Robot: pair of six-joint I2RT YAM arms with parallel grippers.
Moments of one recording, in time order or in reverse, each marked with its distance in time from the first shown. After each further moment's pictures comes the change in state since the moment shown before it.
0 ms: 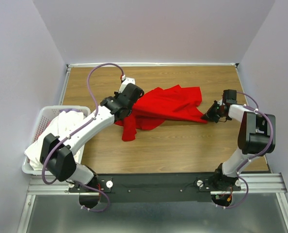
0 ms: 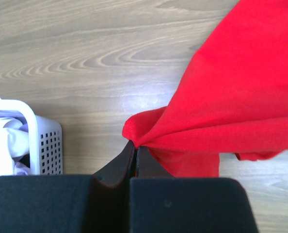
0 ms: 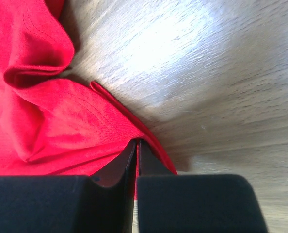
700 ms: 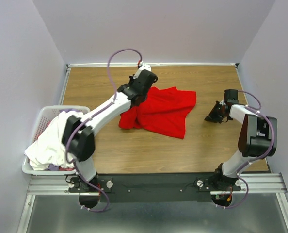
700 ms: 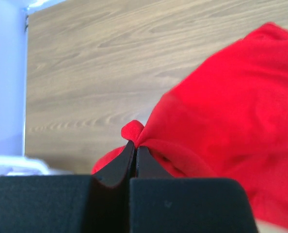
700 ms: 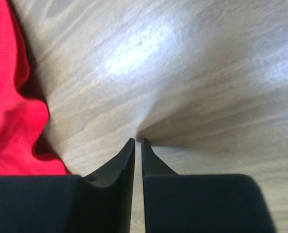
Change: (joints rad) left arm -0.018 0.220 0.245 0.119 -0.117 0.175; right arm -0.005 -0.037 0.003 -0.046 0.113 -0.072
